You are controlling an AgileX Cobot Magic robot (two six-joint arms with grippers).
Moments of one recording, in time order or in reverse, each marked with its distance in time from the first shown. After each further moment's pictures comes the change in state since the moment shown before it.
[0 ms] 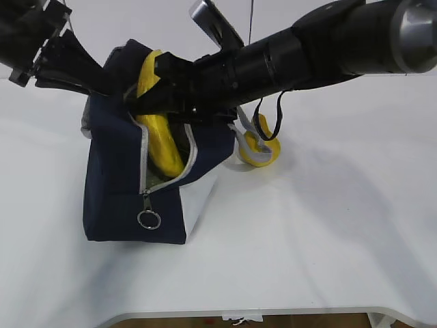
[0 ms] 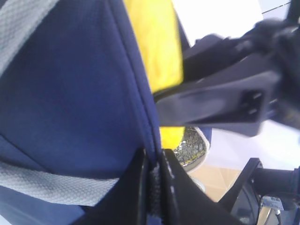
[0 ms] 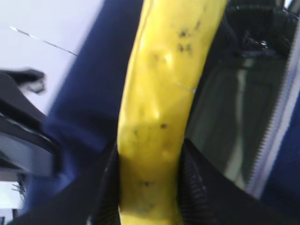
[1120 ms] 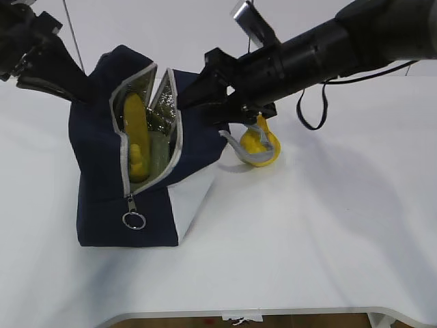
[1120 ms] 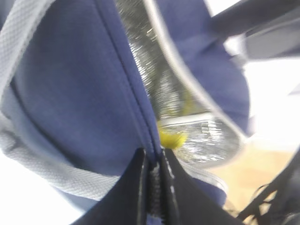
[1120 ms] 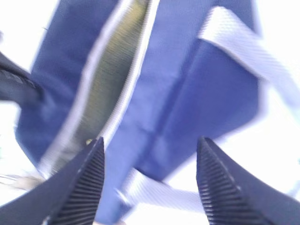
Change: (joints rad) left arm 0.000 -0.011 -0.036 0.155 0.006 0.000; right arm -0.135 -0.001 -0.006 -0.124 0.163 0.068
